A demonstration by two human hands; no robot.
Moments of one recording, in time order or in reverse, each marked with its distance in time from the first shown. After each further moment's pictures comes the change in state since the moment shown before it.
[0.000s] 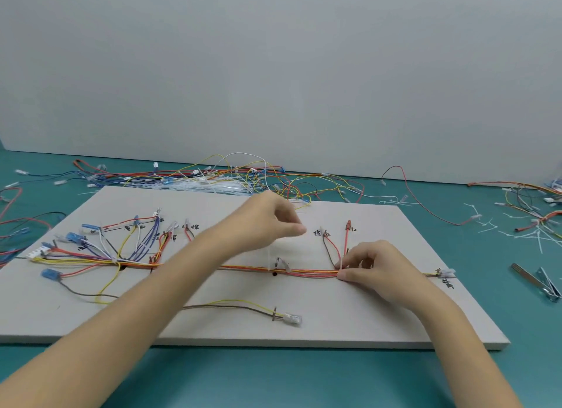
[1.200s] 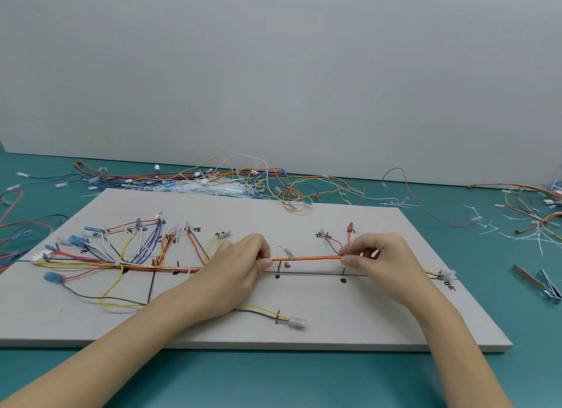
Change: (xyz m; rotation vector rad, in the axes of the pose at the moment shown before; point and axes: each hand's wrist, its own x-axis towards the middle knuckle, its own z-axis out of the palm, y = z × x) left_hand -0.059 -0.062 0.025 0.282 0.065 0.156; right_hand -0.001 -0.012 0.002 0.125 0.191 -0.063
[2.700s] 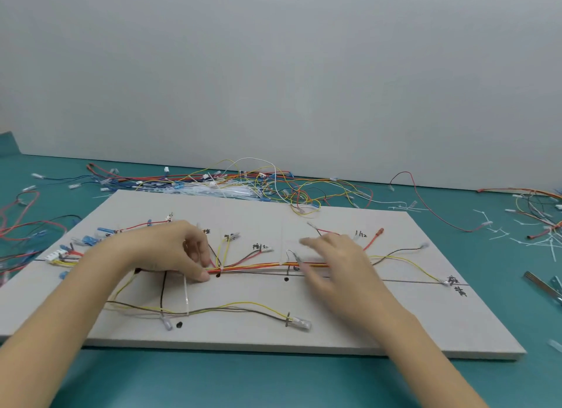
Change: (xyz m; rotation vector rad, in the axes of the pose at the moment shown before) left_hand -0.009 -0.053 -0.099 -0.014 -0.410 -0.442; right_hand -0.002 -0.028 0.058 -0.539 -0.021 -0.334
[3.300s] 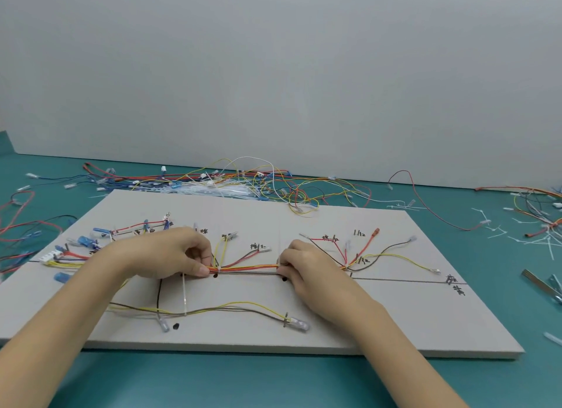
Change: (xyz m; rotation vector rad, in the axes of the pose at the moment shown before) left_hand 0.006 0.002 0.008 -0.056 -0.072 0.072; right_hand 0.018 -0.024 0.011 0.133 -0.244 -0.044
